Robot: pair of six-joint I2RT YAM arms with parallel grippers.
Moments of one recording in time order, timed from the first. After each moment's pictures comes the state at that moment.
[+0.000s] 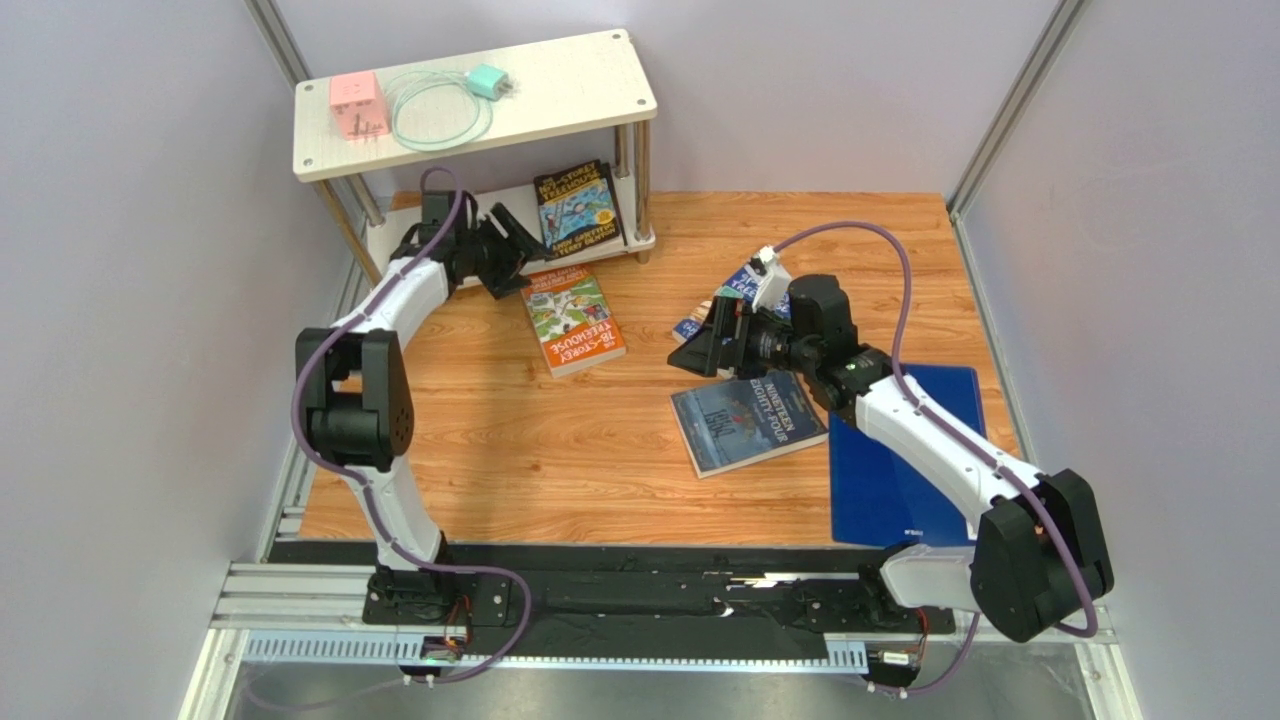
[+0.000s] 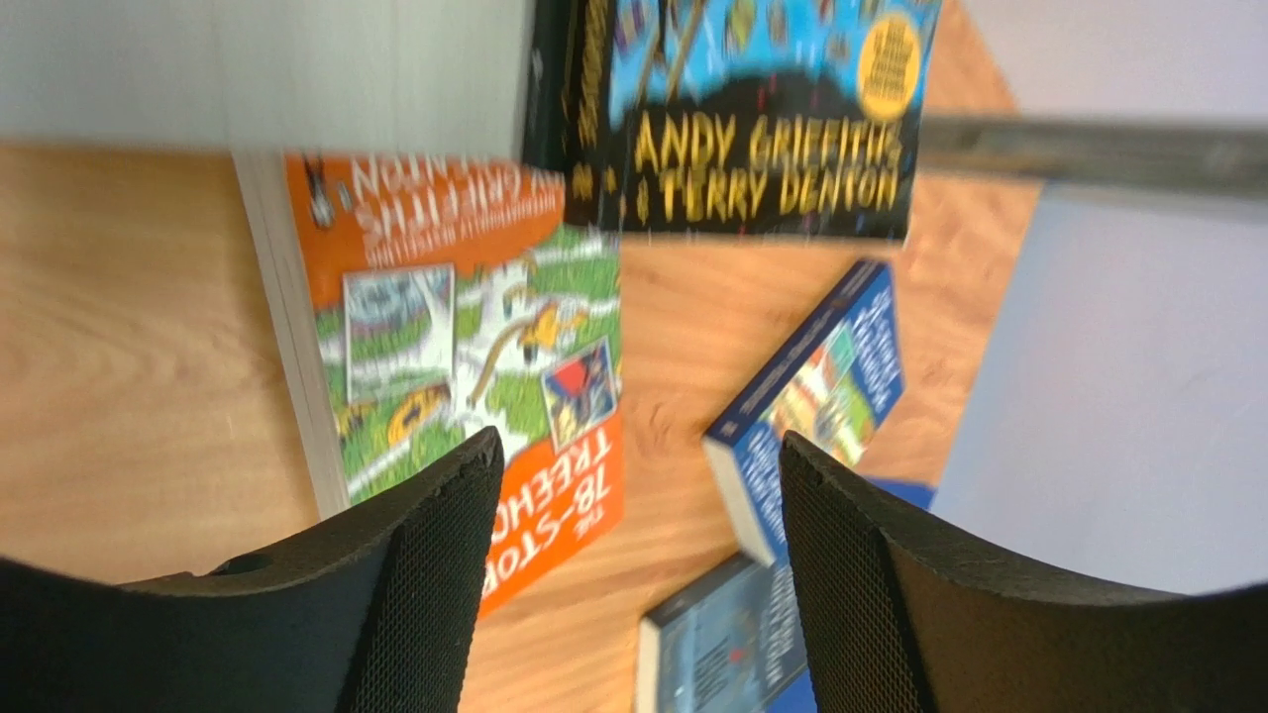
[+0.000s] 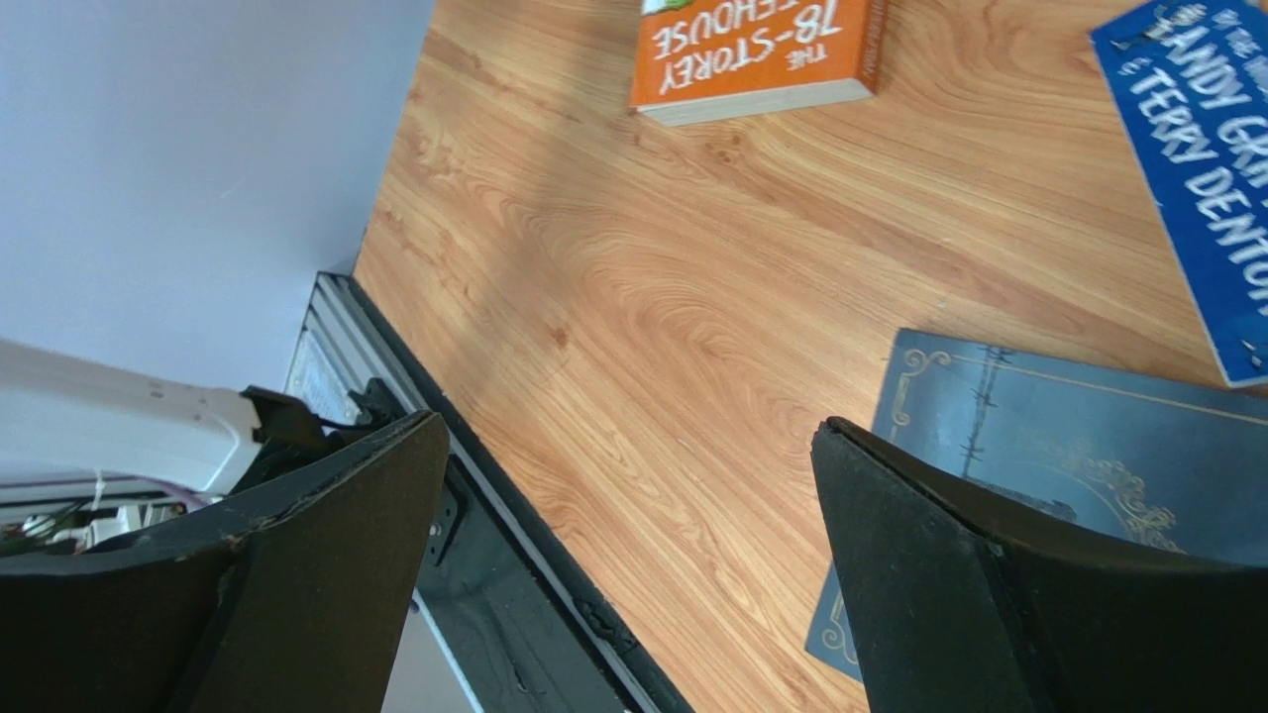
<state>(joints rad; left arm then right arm) -0.05 1.88 1.44 -0.28 0.41 -0.82 0.45 1.29 0.88 -0.05 -0.54 0.60</state>
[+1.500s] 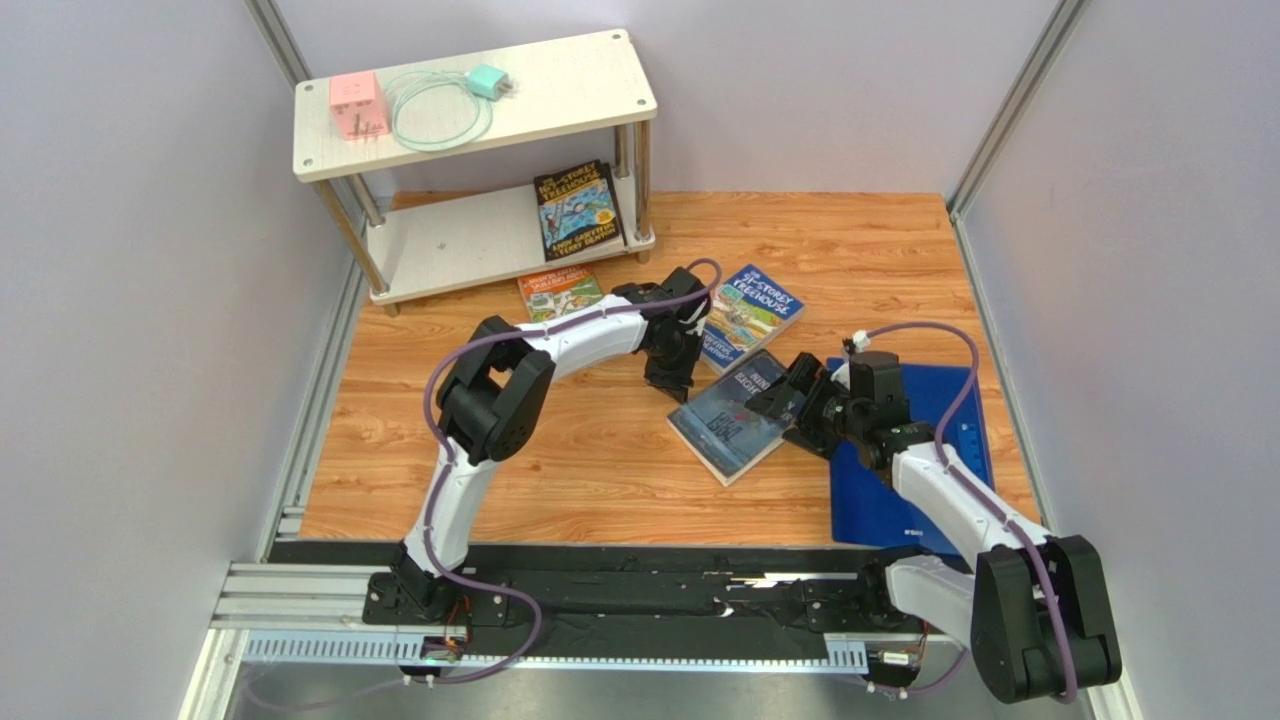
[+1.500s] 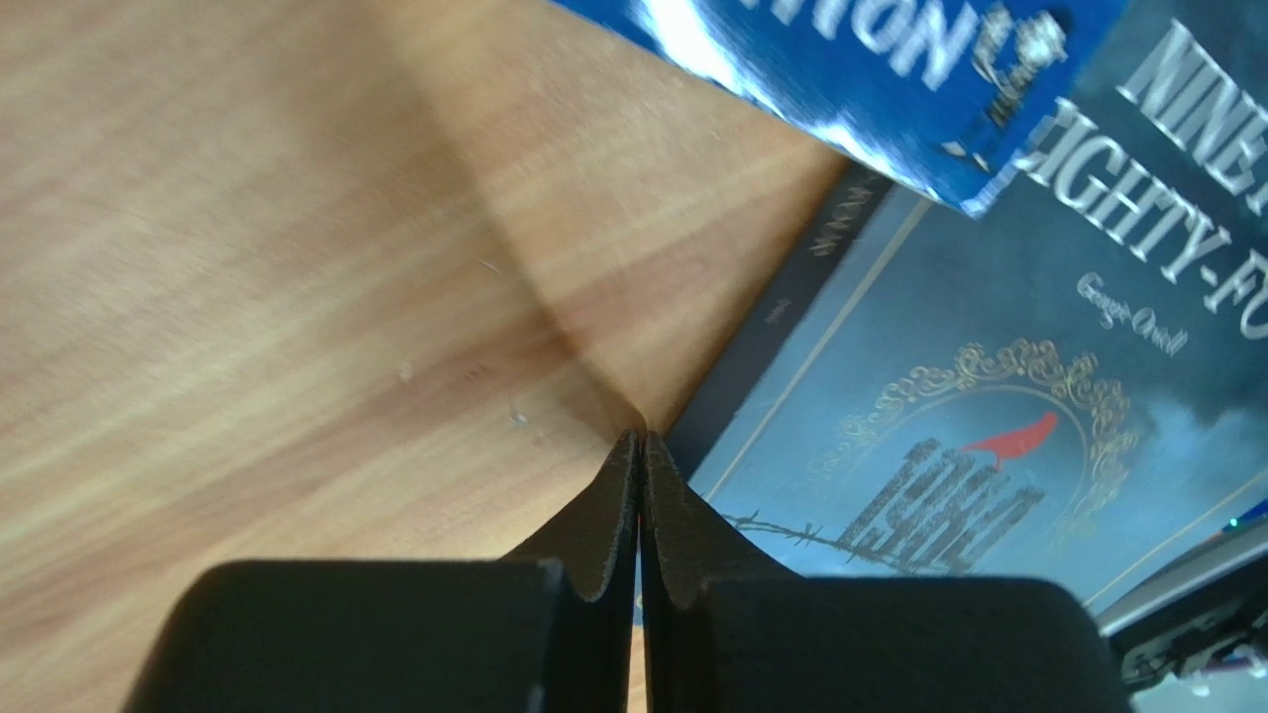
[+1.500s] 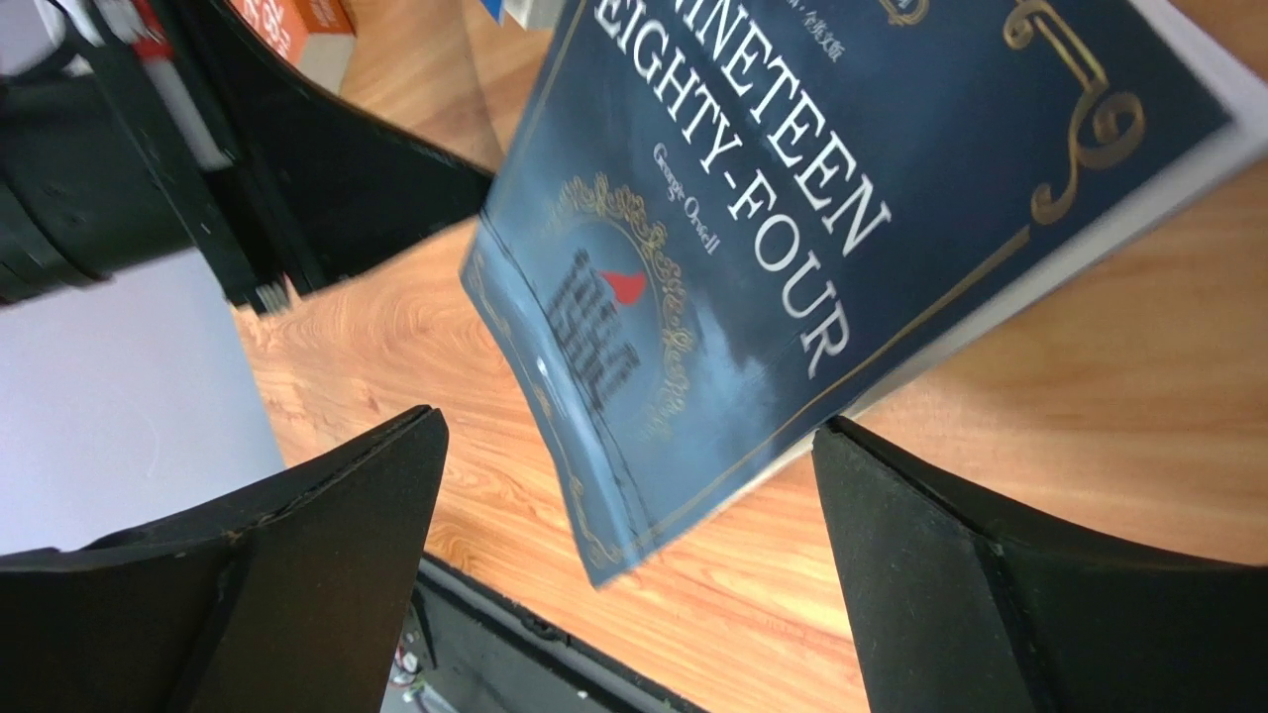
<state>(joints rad) -0.74 2.21 1.71 -0.69 0.17 -0.43 0.19 1.08 0.45 -0.11 -0.40 0.83</state>
